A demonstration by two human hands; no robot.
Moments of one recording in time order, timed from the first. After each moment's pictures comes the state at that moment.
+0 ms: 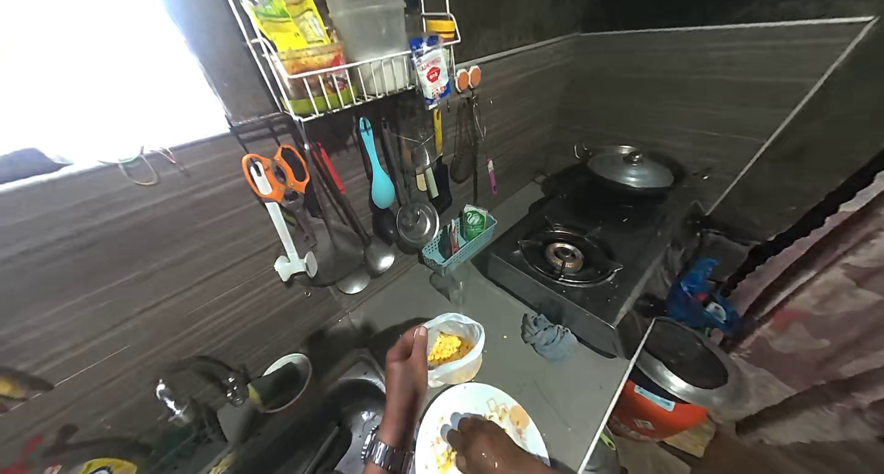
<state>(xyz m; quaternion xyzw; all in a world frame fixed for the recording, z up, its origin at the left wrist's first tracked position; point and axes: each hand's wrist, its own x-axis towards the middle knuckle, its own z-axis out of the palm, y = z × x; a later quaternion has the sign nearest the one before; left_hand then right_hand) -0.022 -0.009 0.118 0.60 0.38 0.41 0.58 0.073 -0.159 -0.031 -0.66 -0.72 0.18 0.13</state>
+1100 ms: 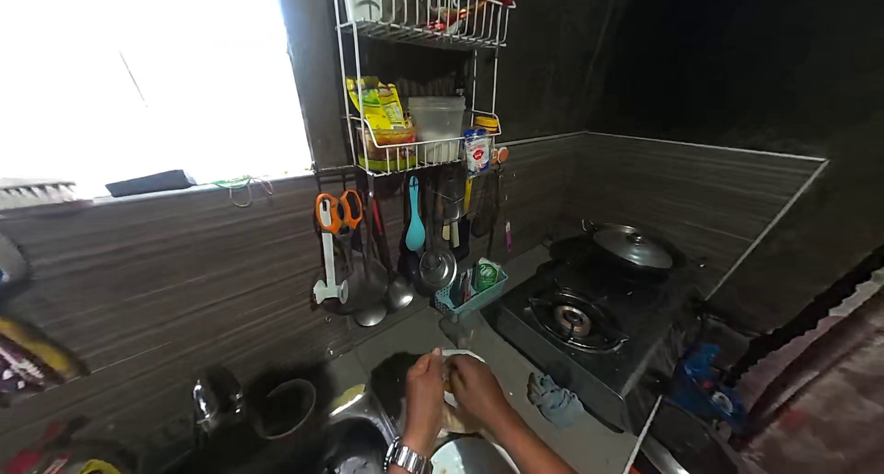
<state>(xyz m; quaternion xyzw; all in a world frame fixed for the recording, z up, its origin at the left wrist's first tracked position) 0.001 0.010 0.120 0.54 0.39 0.42 0.62 0.110 -0.049 0.124 -0.77 -0.55 0.16 0.28</state>
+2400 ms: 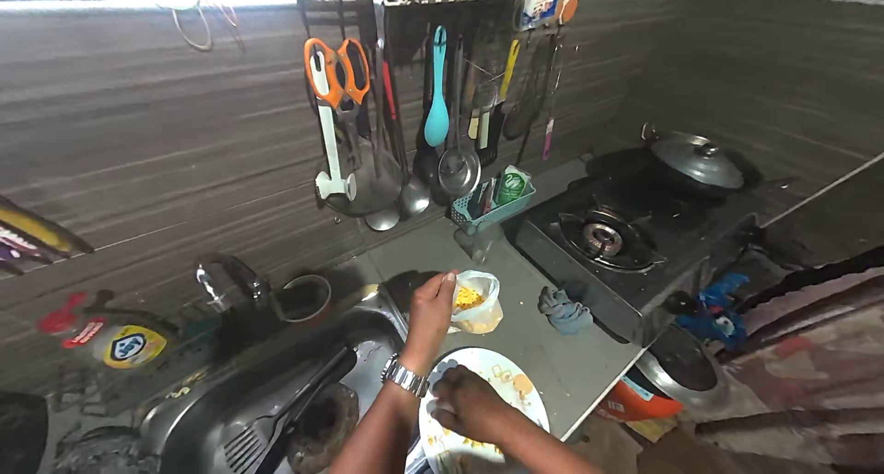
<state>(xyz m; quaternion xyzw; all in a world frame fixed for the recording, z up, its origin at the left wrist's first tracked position) -0.031 0.002 0.103 0.61 0.38 0.37 0.59 0.038 -0.146 0.007 -0.63 -0.71 0.29 0.08</state>
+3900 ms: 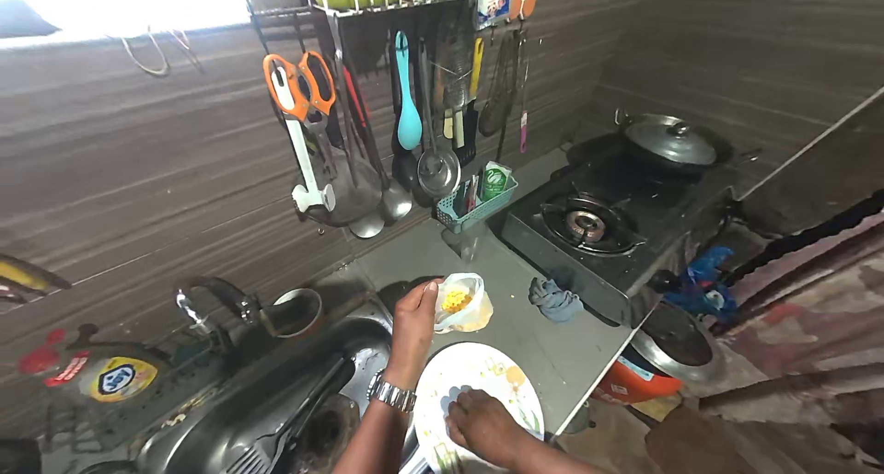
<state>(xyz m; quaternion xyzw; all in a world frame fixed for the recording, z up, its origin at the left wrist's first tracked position) -0.042 -0.007 0.103 0.59 0.37 0.37 0.62 0.034 -0.198 -0.033 -0.65 -0.74 0.10 0.10</state>
